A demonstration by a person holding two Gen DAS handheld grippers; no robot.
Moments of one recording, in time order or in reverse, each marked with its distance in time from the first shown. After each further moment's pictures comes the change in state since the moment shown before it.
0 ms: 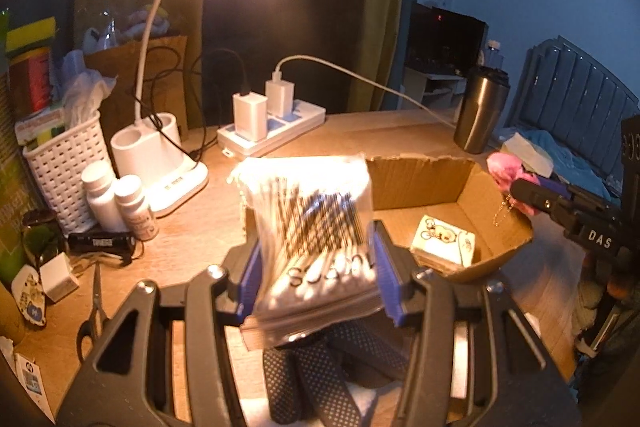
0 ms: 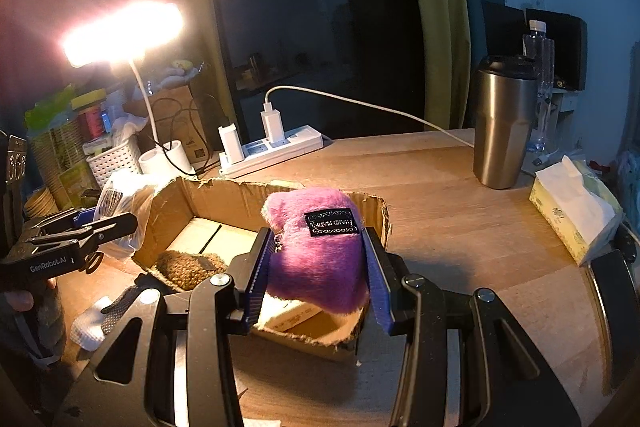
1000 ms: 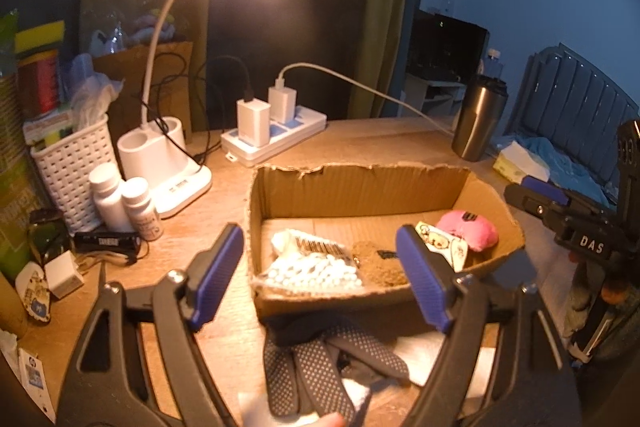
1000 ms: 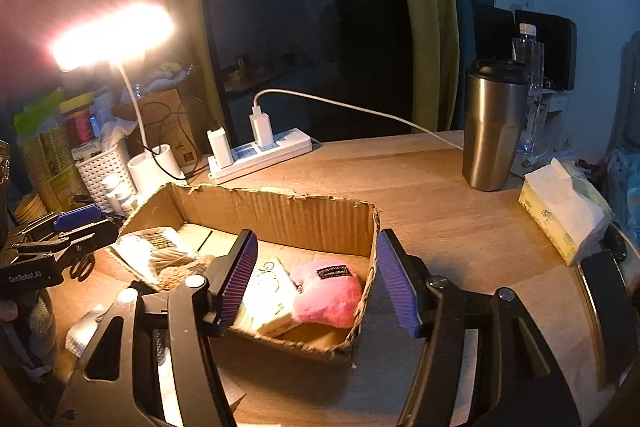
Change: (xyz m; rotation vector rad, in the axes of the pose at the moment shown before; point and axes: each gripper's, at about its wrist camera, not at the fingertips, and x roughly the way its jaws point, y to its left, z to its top) left arm -0.012 0.001 0.005 -0.017 -0.013 -0.003; right arm -0.007 0.003 0.004 0.007 -0.010 -0.047
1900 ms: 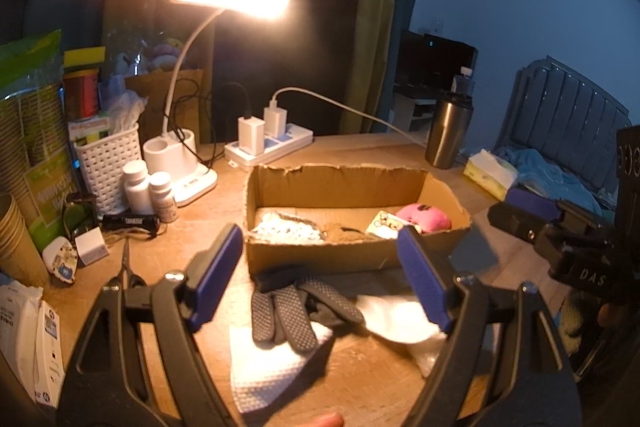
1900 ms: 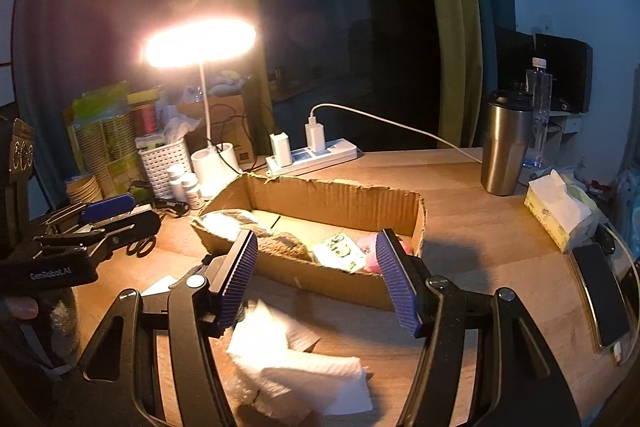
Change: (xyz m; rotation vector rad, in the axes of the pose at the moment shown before) left arm -0.082 -0.024 -0.027 -0.002 -0.083 -0.007; right arm -0.077 0.054 -0.022 -0.062 -0.045 0.081
